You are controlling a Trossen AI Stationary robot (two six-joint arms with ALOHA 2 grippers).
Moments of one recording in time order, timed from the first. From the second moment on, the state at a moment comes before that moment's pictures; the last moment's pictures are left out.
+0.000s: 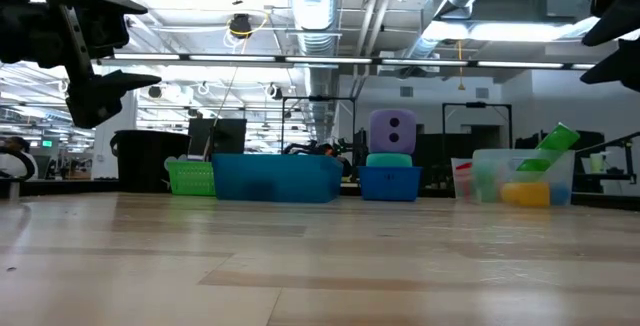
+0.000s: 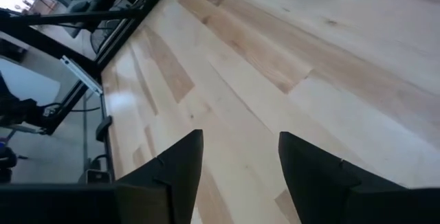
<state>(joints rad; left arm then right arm) -0.44 0.63 0.01 0.54 -0.37 -0.95 0.93 0.77 0.45 -0.52 0.83 1.48</state>
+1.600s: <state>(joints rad) -0.44 0.63 0.01 0.54 -0.37 -0.95 0.93 0.77 0.45 -0.51 0.83 1.48</state>
